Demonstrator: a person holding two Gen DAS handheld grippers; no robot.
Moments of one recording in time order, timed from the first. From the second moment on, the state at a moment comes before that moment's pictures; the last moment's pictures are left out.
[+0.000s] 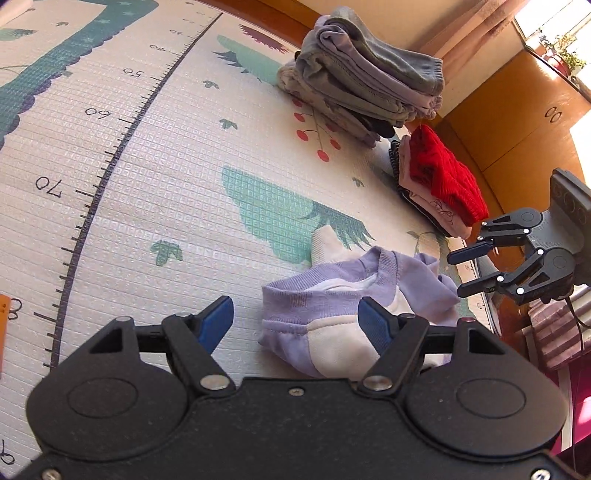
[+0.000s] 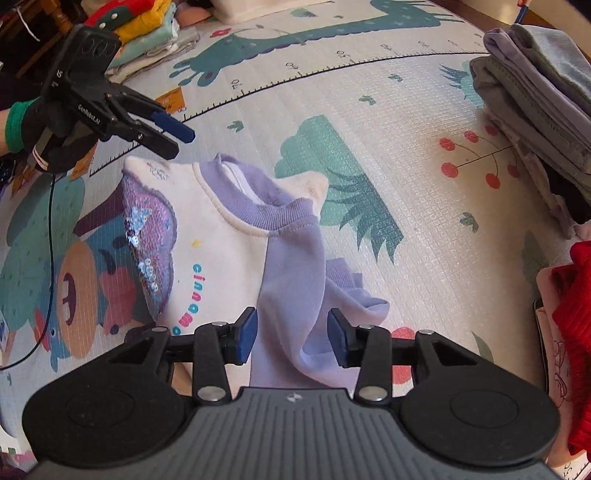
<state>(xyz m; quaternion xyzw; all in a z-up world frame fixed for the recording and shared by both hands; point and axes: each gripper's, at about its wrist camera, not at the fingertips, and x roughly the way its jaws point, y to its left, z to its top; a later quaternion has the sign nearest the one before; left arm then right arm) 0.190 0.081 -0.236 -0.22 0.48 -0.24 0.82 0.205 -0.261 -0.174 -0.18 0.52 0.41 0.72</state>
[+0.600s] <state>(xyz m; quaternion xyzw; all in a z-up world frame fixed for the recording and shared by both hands) 0.199 0.062 -0.261 -0.22 0.47 -0.33 0.79 0.216 -0.236 -0.193 -0.16 0.49 0.44 0.73</state>
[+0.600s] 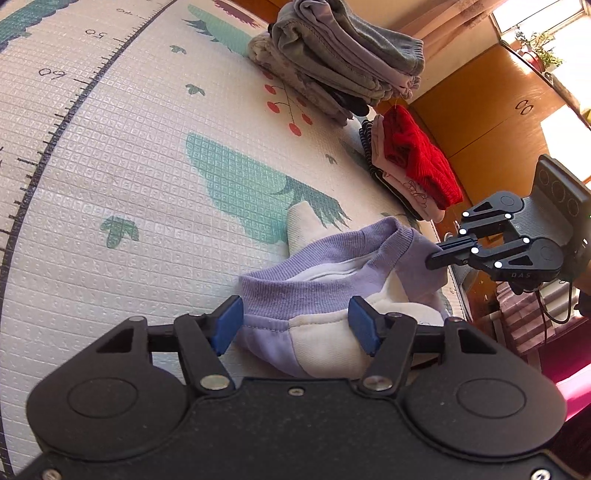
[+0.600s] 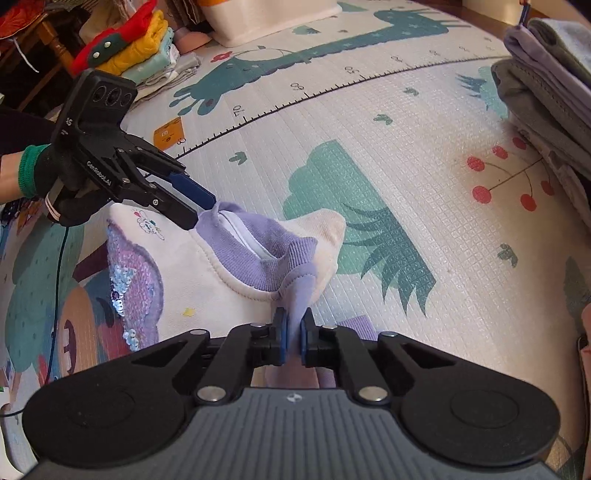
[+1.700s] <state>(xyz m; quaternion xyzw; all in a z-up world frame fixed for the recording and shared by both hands) 0.203 0.072 -0.262 -0.23 0.45 -0.37 0.78 0.180 -0.234 -0.155 -0.18 0.41 0.49 0.75</state>
